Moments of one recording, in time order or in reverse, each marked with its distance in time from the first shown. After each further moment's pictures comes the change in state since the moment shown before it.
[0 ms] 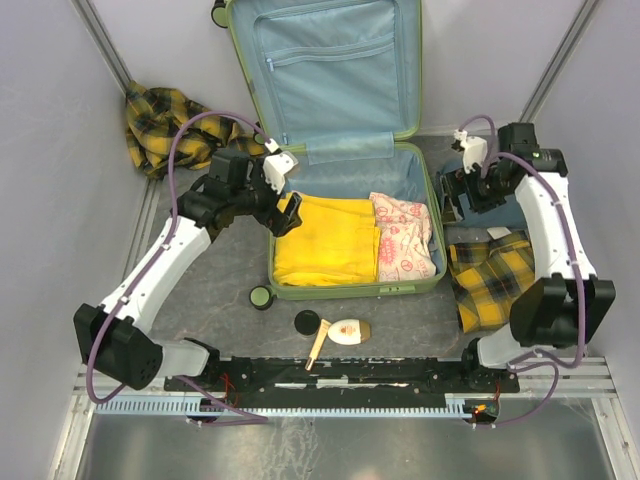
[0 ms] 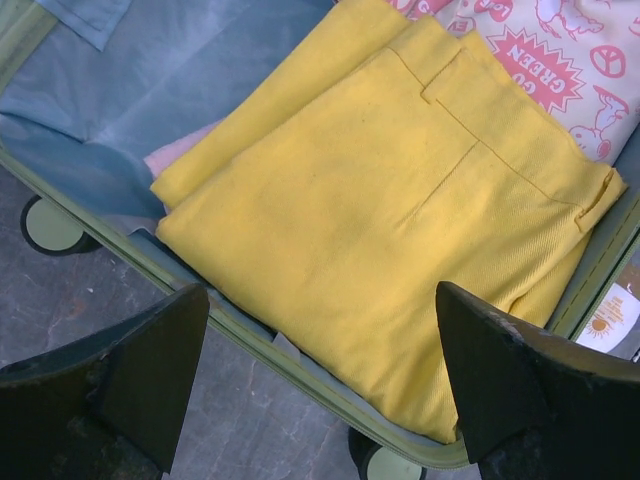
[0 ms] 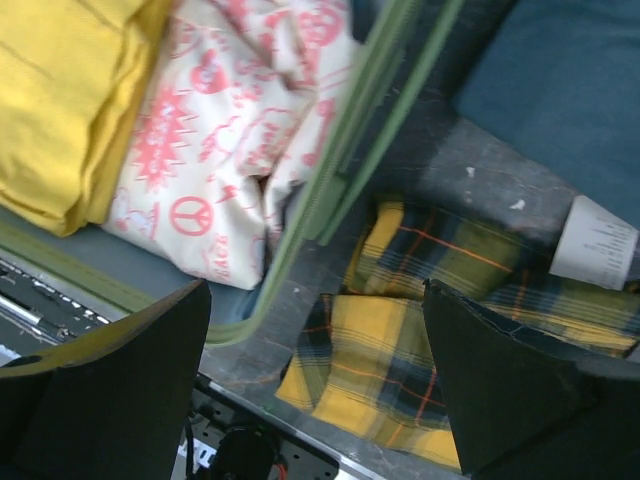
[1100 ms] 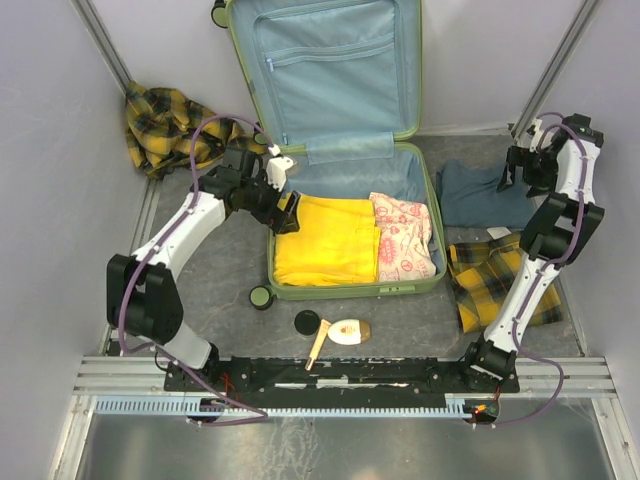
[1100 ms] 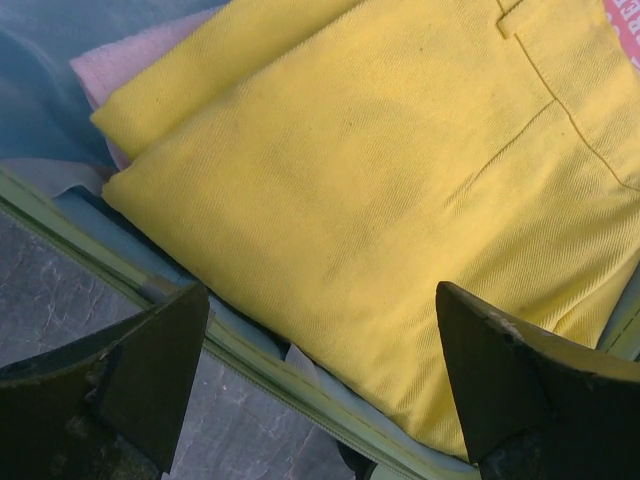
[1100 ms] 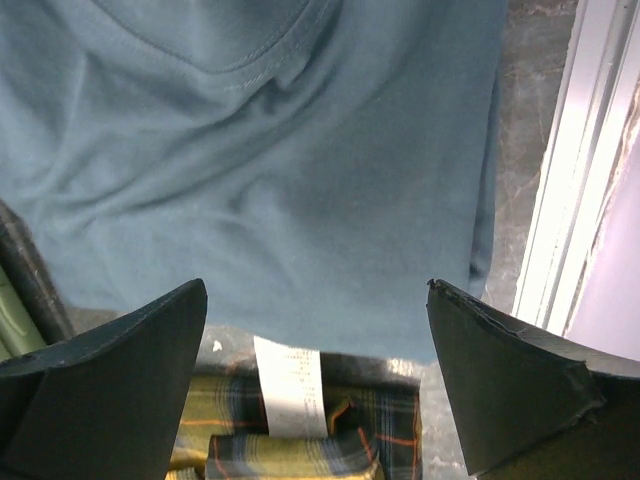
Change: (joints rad) left arm 0.100 0.237 0.015 -0.028 0.091 -0.023; right arm -0.417 0.919 0.818 -0.036 0.074 0.086
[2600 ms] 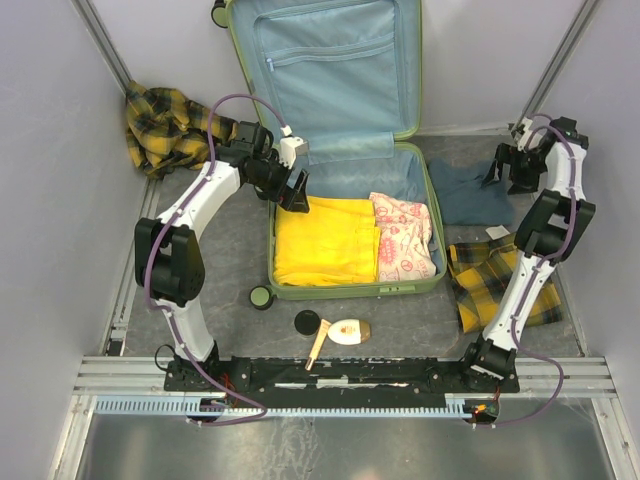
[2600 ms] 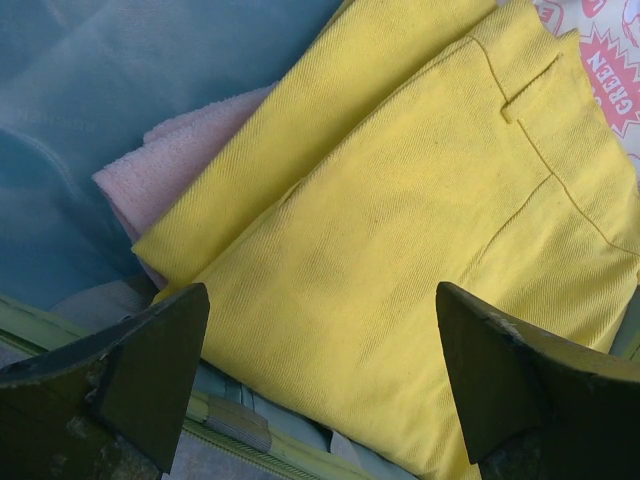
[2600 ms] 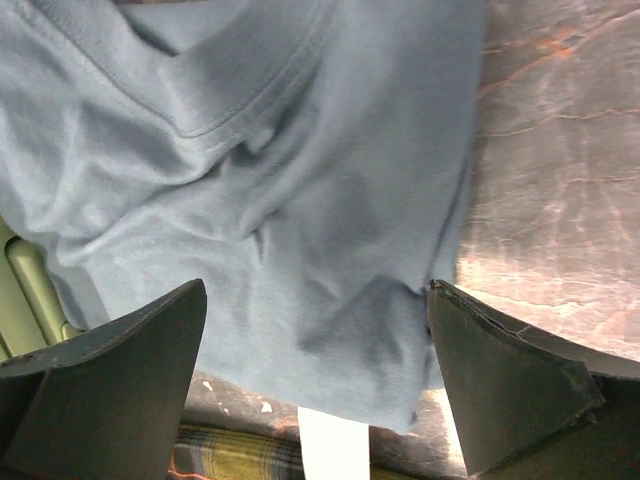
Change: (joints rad) left arm 0.013 0.311 0.353 -0.138 0.100 0.022; right arm 0.038 0.077 -0.007 0.099 -0.140 0.076
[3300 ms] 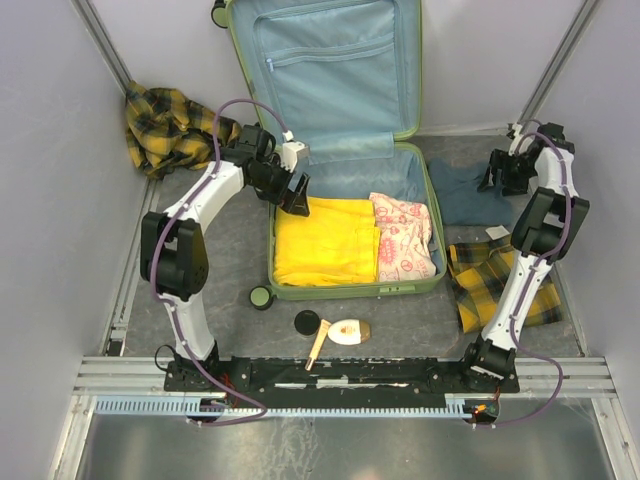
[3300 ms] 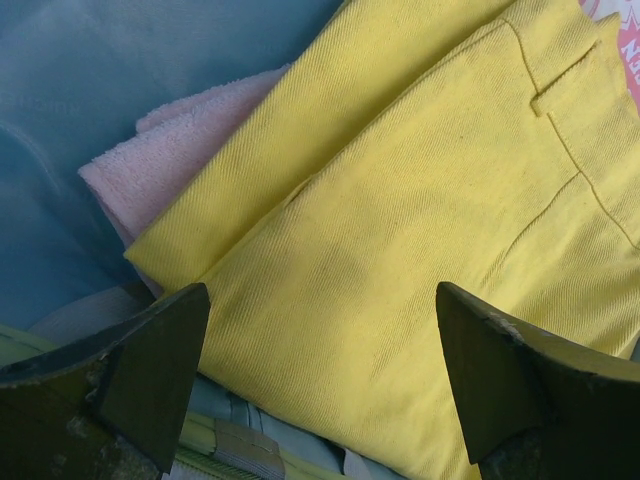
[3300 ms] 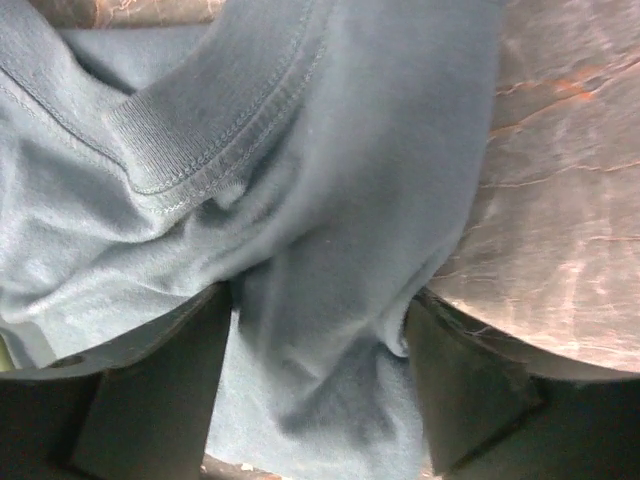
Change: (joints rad) left arm 0.005 0.053 0.002 -0.001 0.000 0.001; right arm 0.029 0.014 -0.094 0.146 0.050 0.023
